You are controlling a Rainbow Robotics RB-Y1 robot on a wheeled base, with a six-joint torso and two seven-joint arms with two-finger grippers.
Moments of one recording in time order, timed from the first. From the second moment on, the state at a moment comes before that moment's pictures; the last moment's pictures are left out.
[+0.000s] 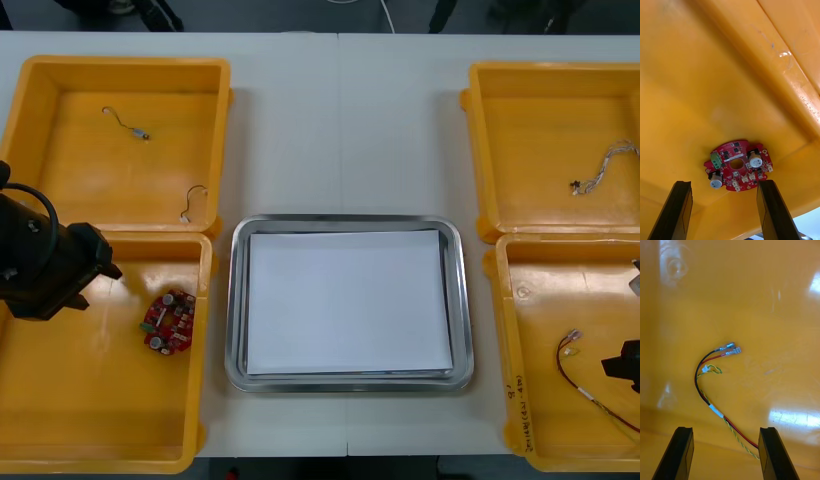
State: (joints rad) right arm 0.29 -0.80 -0.28 -2.16 -0.96 1.48 1.65; left arm -0.24 0.76 0.06 -2.06 0.93 1.81 -0.37
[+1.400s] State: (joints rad) right arm 0.35 -0.77 -0.14 -2.10 -0.84 1.30 1.92; left arm -0.15 0.70 -0.09 -2.06 0.80 1.65 -0.31
